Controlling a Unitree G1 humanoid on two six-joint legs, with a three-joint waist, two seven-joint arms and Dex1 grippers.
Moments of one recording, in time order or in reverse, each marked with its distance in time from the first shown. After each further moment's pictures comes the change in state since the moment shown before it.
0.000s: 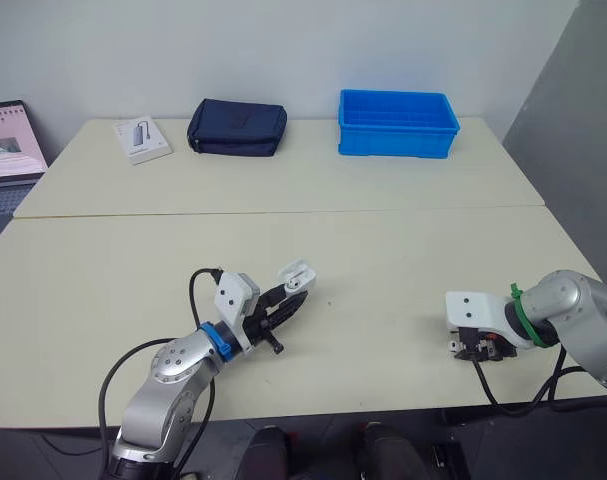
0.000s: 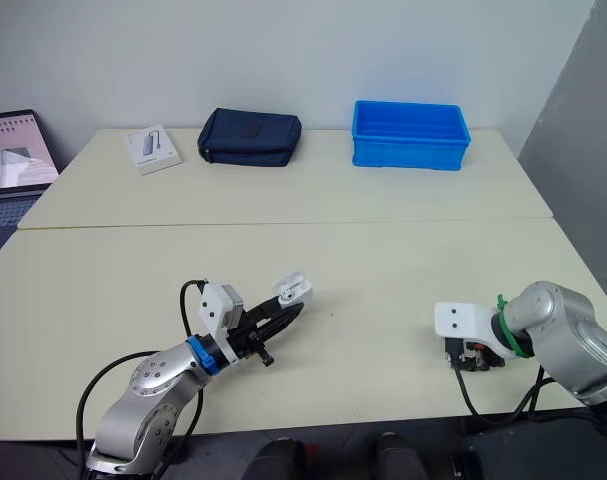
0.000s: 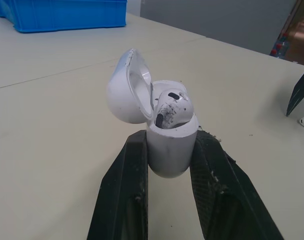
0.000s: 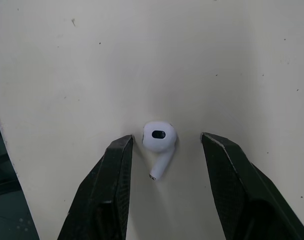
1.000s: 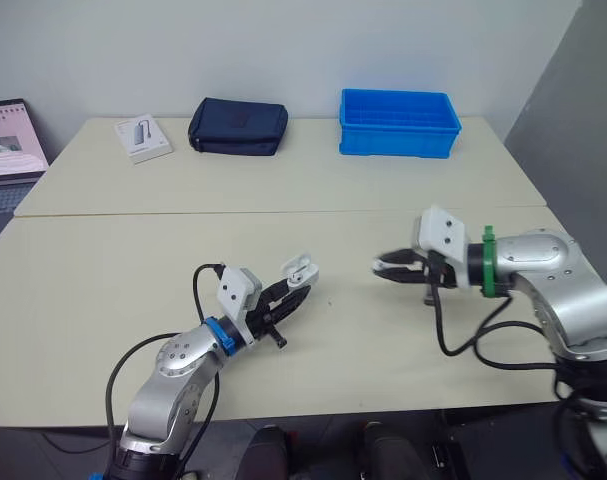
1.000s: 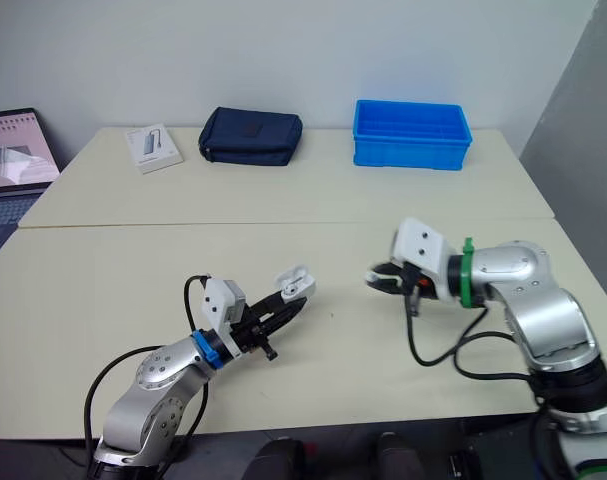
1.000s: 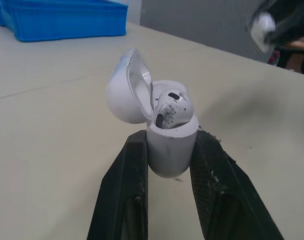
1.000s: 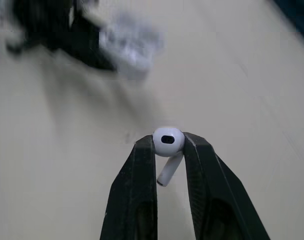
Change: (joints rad) left arm -0.048 -0.028 -0.003 0.037 -0.001 -0.031 -0.009; right arm -0.184 0.622 -0.304 -0.076 0.362 -0.004 -0.317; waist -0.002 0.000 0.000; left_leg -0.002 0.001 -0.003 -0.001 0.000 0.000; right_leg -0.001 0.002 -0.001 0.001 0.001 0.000
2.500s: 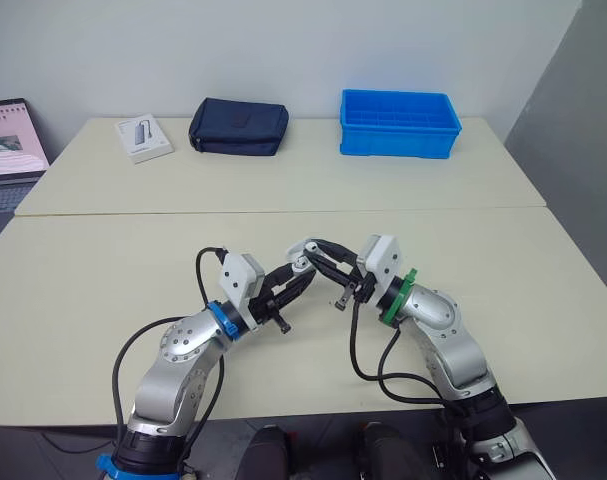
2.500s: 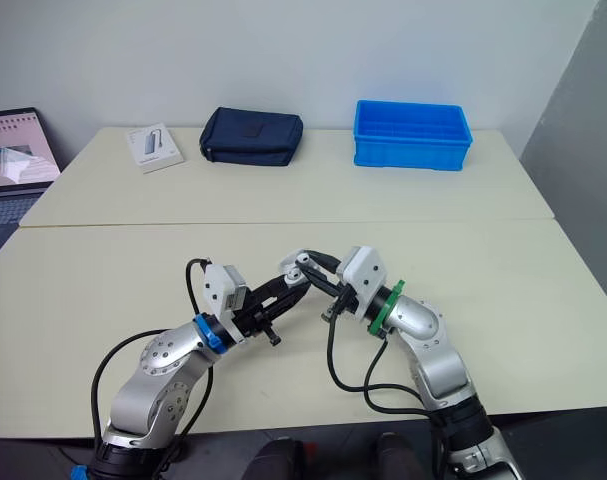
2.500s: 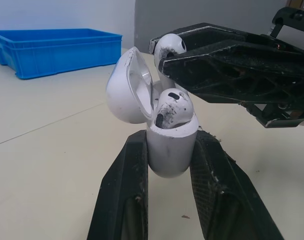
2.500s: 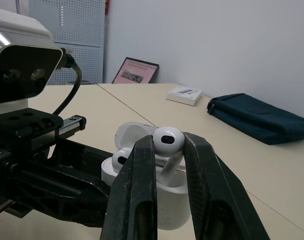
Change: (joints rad) left arm -0.068 -0.001 -0.005 0.033 0.006 -0.055 -0.023; right arm 0.206 0.310 0.204 0.304 -0.146 -0.656 -0.357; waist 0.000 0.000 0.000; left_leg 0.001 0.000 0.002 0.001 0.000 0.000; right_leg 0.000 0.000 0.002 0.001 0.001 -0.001
